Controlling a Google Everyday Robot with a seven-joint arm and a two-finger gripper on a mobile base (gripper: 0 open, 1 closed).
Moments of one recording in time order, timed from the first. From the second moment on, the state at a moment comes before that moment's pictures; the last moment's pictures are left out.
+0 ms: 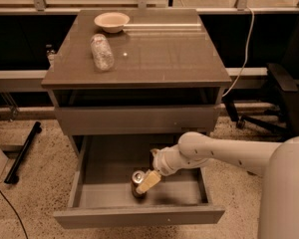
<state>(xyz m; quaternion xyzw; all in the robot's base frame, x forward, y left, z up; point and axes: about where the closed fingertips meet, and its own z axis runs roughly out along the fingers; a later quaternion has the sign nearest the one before) 0.571 0.002 0.470 -0.53 0.76 0.25 0.27</state>
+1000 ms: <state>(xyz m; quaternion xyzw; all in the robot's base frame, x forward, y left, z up) 0.560 0.039 0.429 -0.50 0.76 0.31 0.26</state>
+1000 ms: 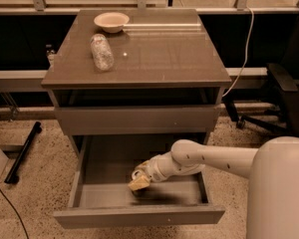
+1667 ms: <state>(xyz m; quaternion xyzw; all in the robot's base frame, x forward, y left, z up) 0.551 0.024 0.485 -0.52 0.74 0.30 0.29</state>
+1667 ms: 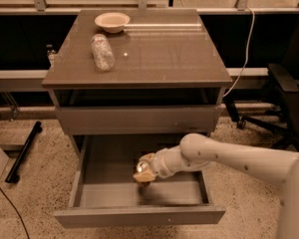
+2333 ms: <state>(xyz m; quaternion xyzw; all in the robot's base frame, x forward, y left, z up) 0.517 -0.021 0.604 -0.59 0.69 0.28 0.29</state>
